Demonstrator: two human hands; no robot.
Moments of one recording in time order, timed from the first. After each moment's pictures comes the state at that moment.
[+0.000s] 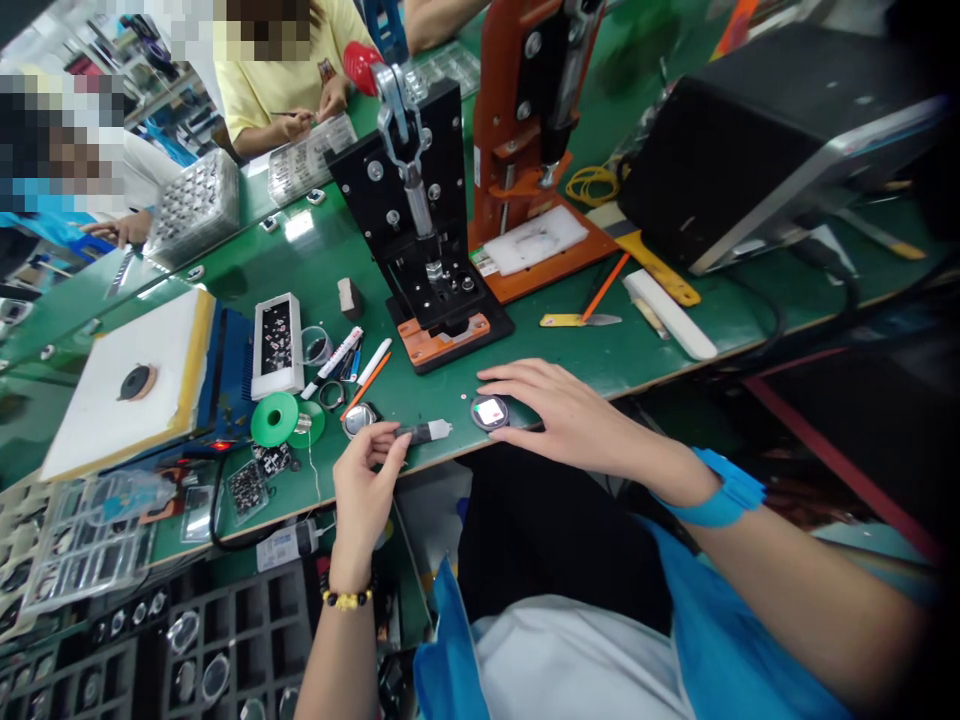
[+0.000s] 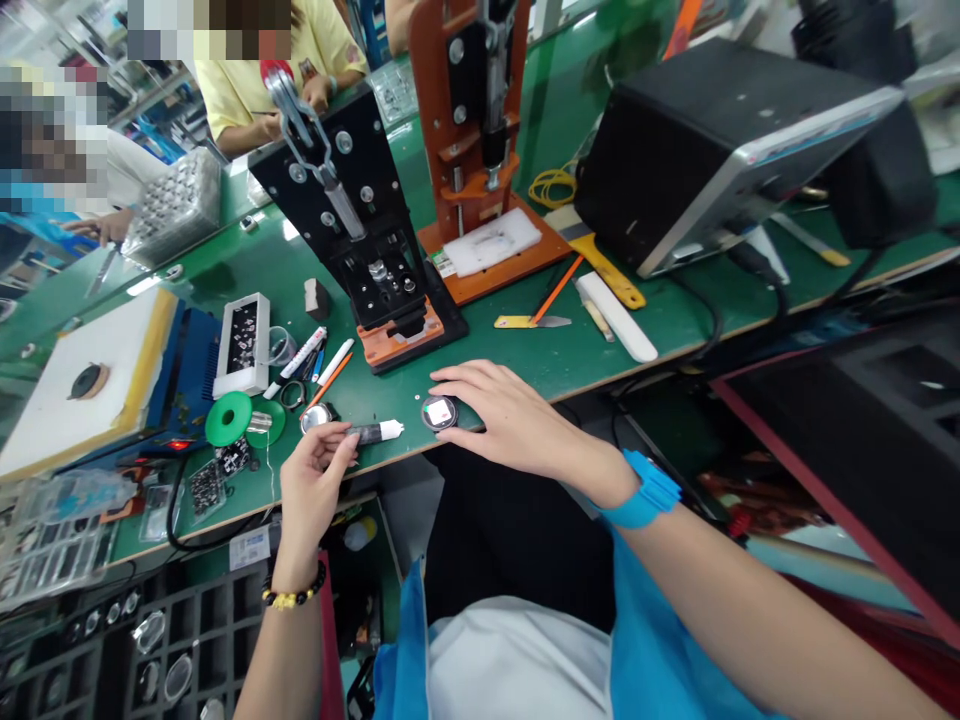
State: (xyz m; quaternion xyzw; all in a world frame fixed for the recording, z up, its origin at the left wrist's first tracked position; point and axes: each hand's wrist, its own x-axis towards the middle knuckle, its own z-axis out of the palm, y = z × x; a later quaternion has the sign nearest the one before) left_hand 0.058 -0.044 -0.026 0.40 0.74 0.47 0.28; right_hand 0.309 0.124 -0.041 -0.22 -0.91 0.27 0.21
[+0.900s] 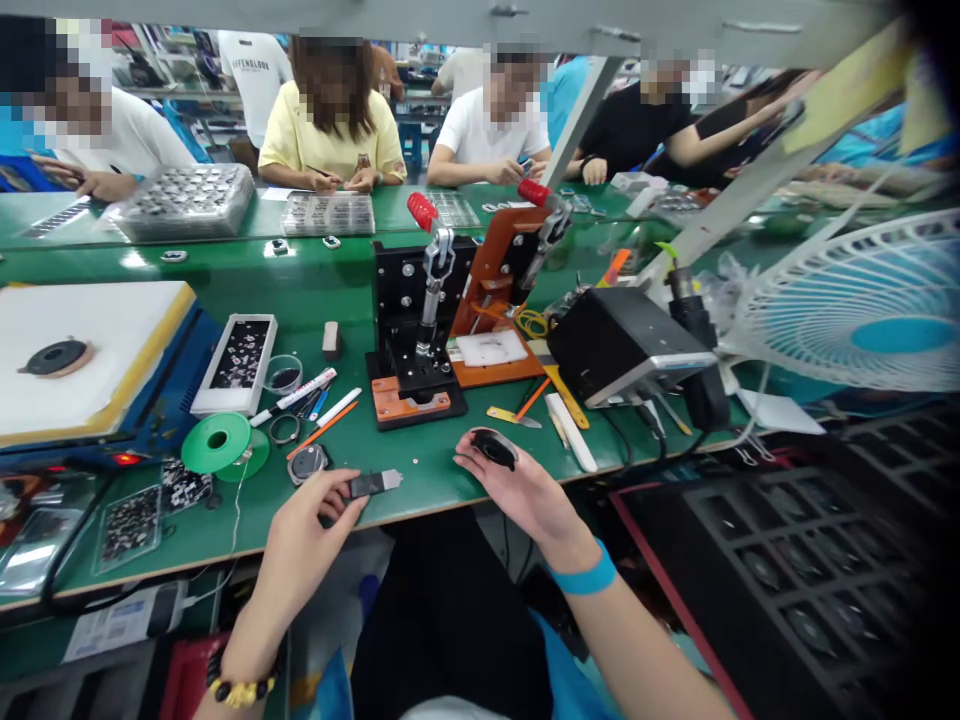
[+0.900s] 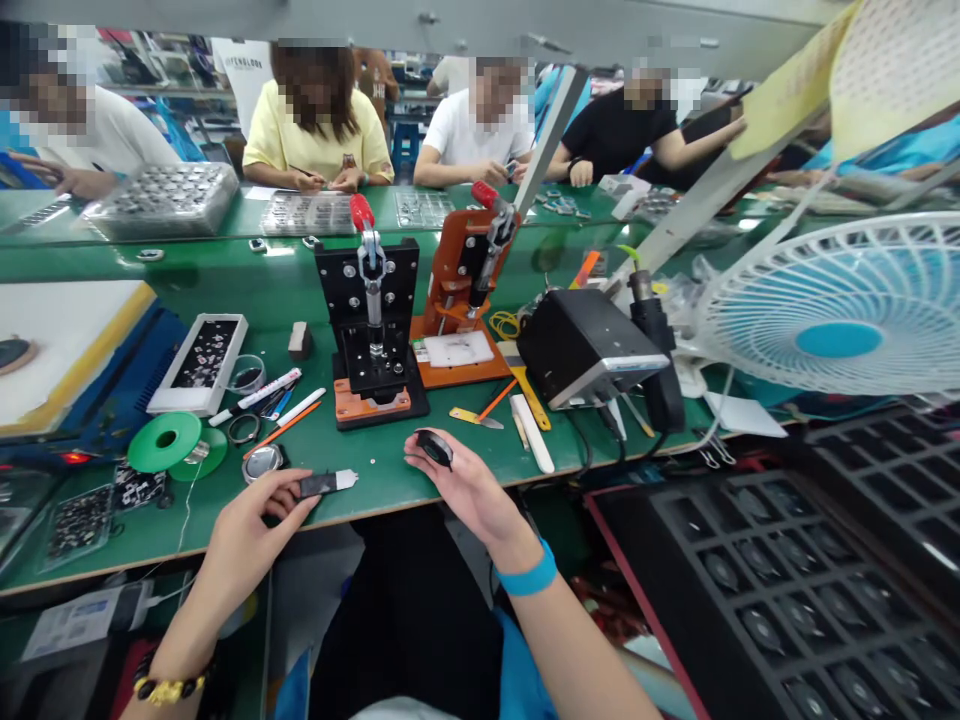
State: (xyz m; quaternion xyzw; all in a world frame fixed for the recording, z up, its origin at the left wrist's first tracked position) left_hand 0.063 -0.043 -0.029 0.47 0.73 0.44 0.23; right_hand 0.314 0.129 -0.036 -0.15 -0.45 0.81 0.34
